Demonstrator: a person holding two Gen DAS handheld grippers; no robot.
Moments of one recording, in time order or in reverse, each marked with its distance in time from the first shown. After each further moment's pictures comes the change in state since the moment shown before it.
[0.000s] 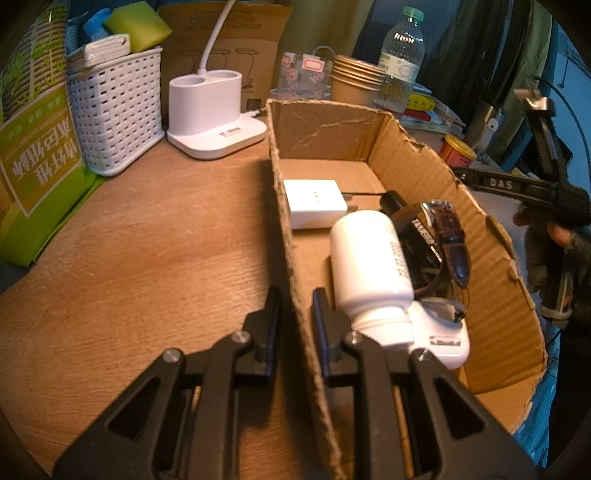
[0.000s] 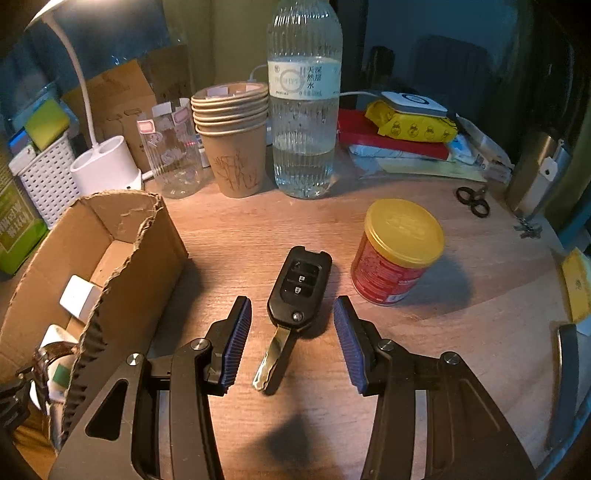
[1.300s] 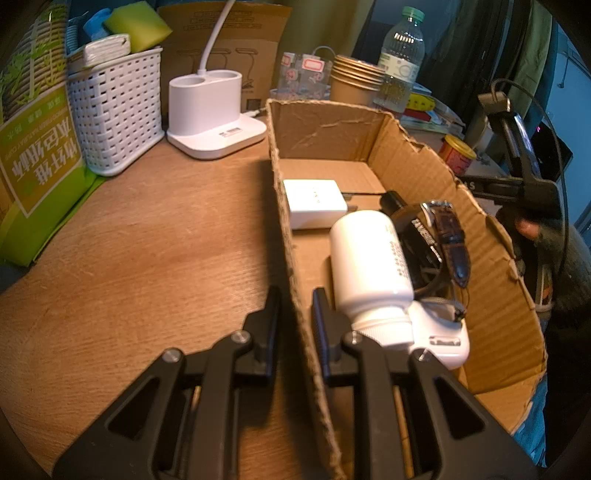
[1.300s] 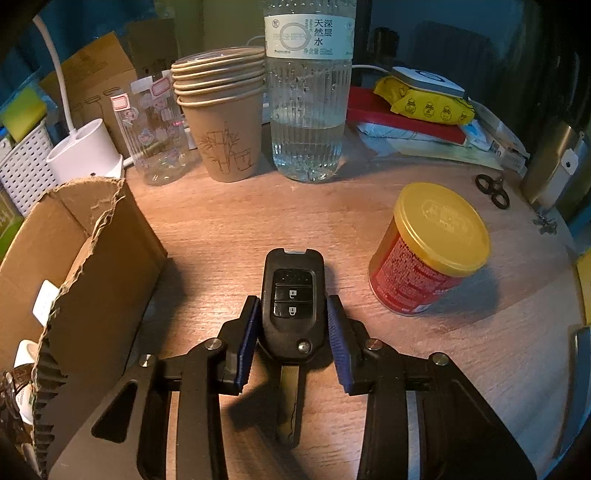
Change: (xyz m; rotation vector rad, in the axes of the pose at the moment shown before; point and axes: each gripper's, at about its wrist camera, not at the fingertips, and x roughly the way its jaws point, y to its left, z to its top) left arm 0.000 0.000 0.000 -0.005 0.008 0.006; right arm 0.036 0.002 0.002 0.013 0.055 0.000
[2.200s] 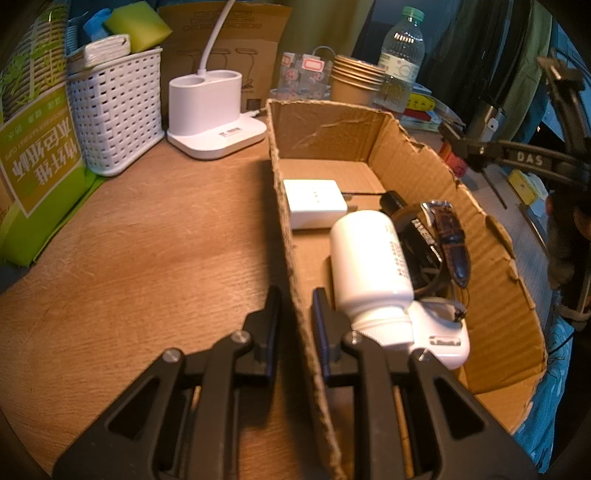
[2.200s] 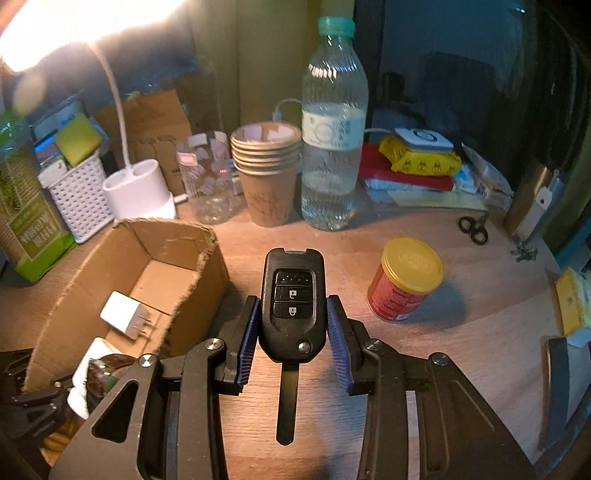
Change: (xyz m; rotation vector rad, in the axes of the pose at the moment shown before) left arm 0.000 0.000 0.000 0.000 0.001 0.000; right arm -0.085 0.024 0.003 -0.039 -0.137 0.036
